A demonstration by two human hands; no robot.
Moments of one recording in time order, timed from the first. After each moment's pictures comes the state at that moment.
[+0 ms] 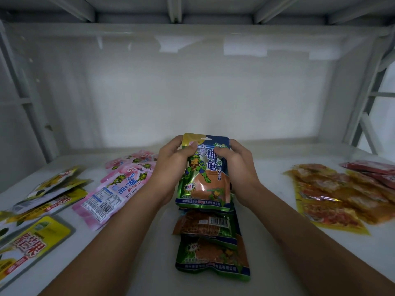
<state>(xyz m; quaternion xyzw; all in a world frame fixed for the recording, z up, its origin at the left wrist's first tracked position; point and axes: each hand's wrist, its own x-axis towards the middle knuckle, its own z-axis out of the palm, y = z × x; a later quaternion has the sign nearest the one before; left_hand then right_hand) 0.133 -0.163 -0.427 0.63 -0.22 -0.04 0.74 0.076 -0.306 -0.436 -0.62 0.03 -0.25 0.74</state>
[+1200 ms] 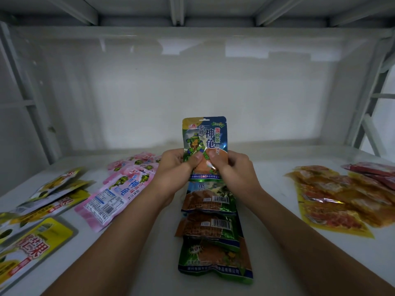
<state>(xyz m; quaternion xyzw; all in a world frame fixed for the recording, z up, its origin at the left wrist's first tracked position) 0.146 -0.162 -0.440 0.68 -0.24 -0.03 0.69 0.086 -0.310 -0.450 -0.77 0.05 -0.30 0.56</state>
